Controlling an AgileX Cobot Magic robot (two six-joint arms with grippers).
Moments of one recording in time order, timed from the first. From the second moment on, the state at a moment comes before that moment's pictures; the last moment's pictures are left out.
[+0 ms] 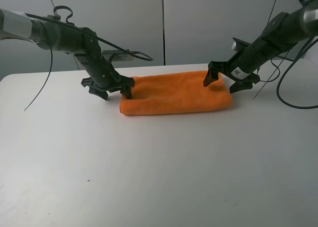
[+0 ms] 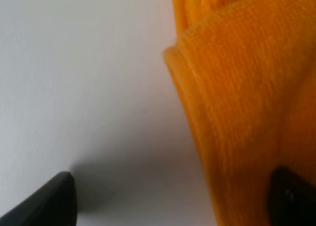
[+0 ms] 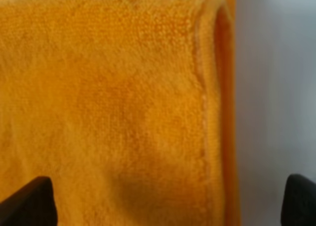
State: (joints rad) left arm -0.32 2.33 -1.66 -0.13 0.70 -0.08; right arm 0.07 2.21 -1.42 0.64 0.64 -0.38
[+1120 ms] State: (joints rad) left arm -0.32 2.33 -1.66 -0.11 0.71 -0.07; right arm 0.12 2.21 -1.42 0.65 0.61 -0.44
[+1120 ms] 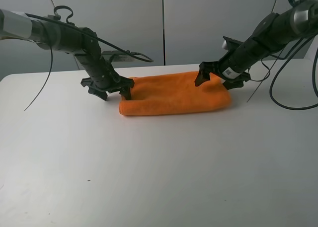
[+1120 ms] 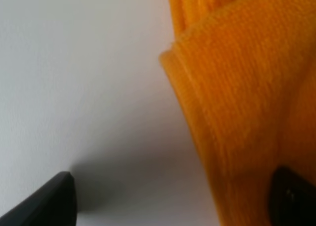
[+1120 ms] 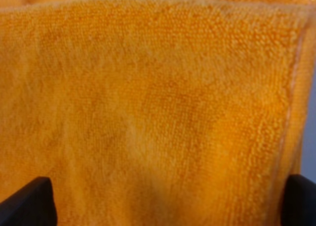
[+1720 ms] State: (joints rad) left arm -0.32 2.33 -1.66 -0.11 0.72 -0.05; right arm 0.12 2.24 -1.43 0.61 0.60 -0.37
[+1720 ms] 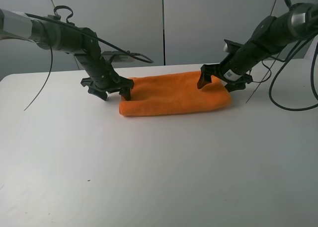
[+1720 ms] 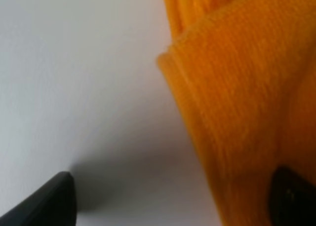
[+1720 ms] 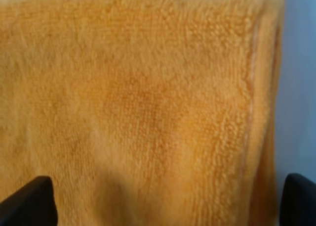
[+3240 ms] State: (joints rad) left arm -0.32 2.33 -1.66 -0.04 0.79 -0.03; right arm 0.20 2.21 -1.43 1.06 0.85 -0.54
